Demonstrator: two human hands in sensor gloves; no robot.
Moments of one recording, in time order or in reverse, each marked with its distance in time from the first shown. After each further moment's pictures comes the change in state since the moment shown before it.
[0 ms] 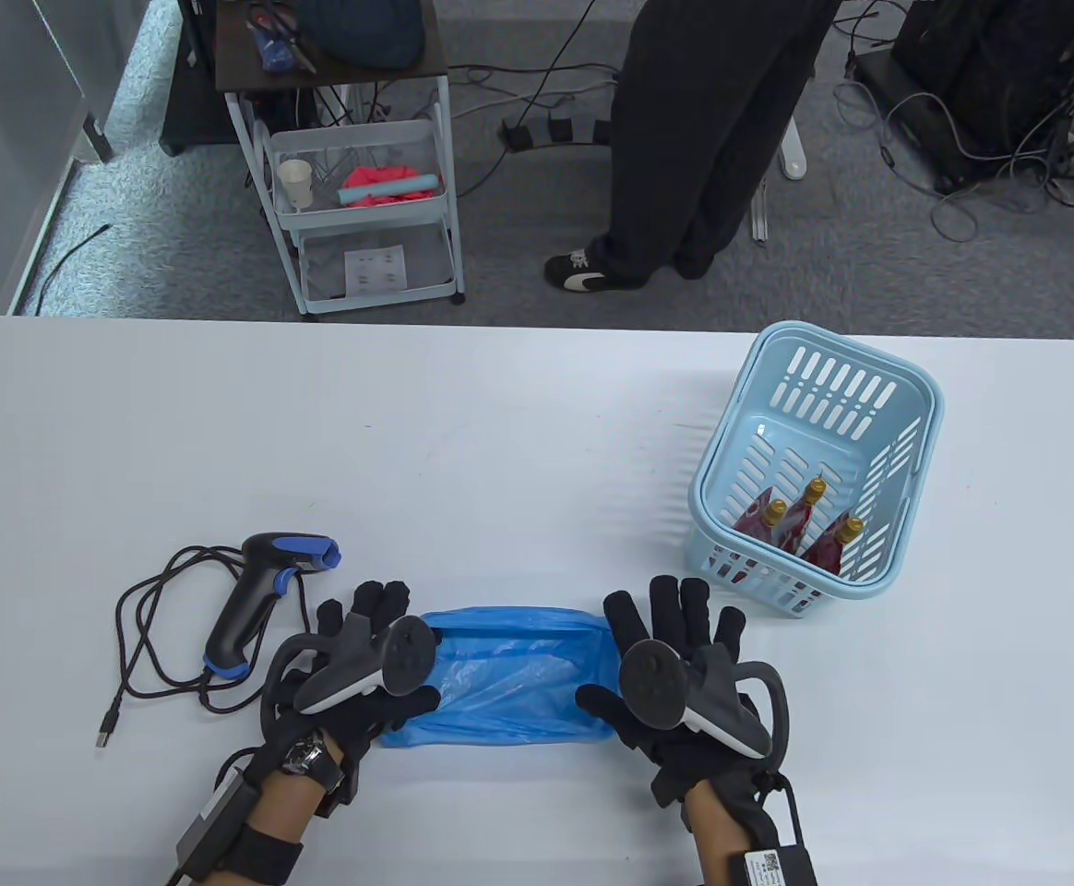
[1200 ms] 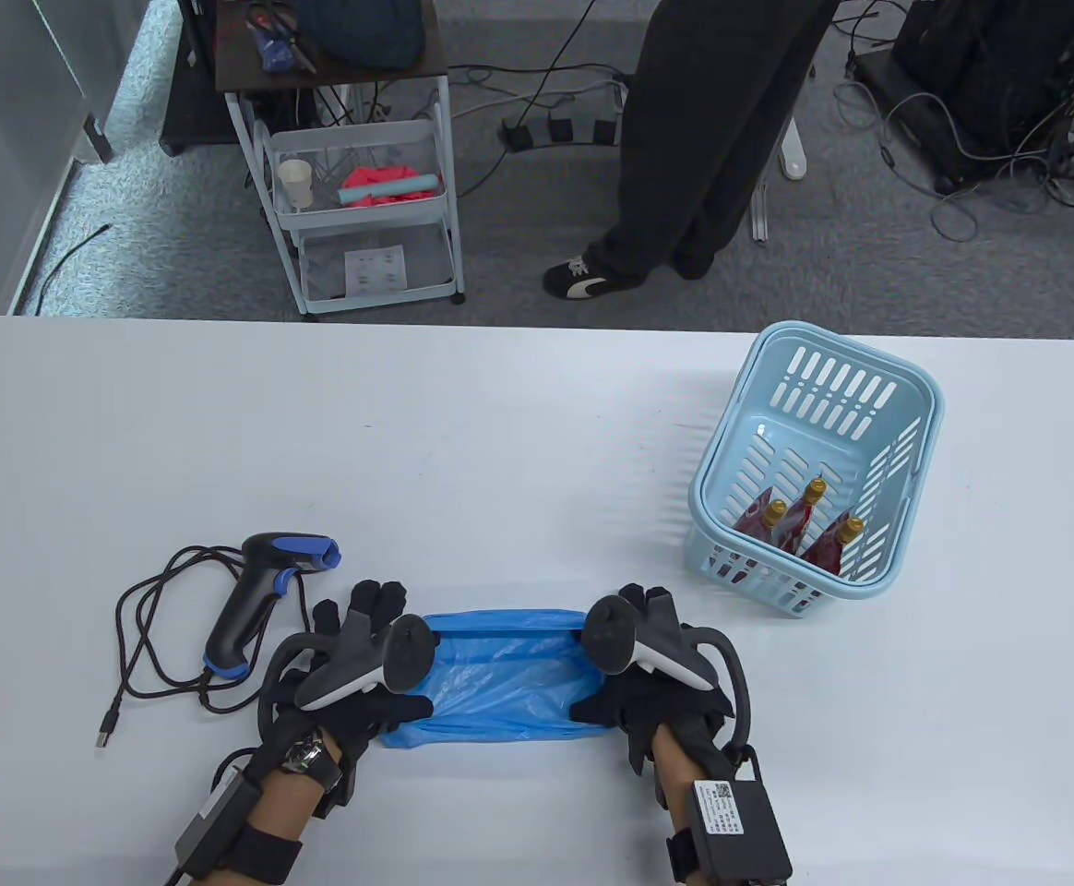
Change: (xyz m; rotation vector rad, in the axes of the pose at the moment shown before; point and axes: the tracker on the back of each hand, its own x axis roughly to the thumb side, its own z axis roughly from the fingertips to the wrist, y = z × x) left_hand -0.001 -0.003 -0.002 -0.050 0.014 -0.035; right_hand 0.006 0.037 -0.056 0.318 0.036 -0.047
